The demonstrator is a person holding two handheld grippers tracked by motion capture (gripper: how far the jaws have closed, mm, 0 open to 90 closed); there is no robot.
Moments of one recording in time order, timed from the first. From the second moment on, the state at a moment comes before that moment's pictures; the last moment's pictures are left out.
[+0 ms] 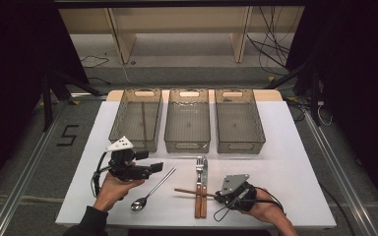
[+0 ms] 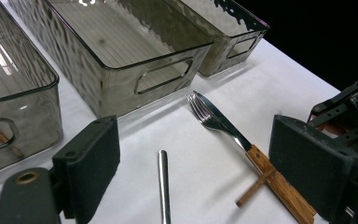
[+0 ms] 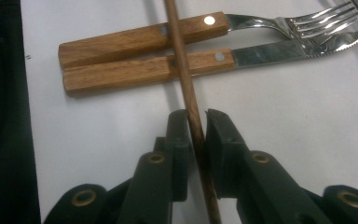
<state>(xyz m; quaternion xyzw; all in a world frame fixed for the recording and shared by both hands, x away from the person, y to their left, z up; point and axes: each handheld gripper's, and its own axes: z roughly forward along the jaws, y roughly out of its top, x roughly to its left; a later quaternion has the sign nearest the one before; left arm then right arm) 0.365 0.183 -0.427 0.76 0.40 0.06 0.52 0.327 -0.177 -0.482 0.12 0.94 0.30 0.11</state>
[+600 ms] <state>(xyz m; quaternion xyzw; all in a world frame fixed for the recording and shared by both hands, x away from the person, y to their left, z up) 0.362 0.172 -0.425 0.76 0.40 0.06 0.50 0.329 -0.183 -0.465 0.20 0.90 0.37 0.13</state>
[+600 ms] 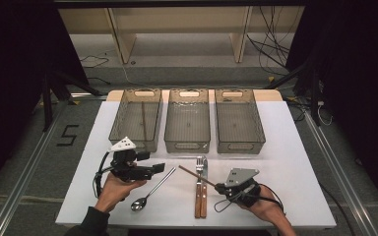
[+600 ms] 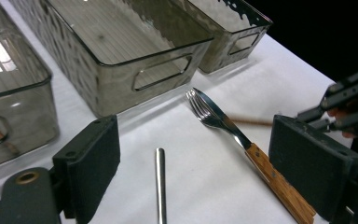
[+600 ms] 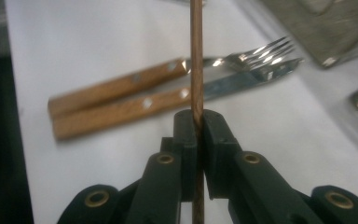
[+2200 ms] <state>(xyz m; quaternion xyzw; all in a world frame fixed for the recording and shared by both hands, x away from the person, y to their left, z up) 0.356 0.111 -0.438 0.71 0.40 -0.11 0.57 0.319 -0.133 -0.446 0.26 0.82 0.50 0.12</state>
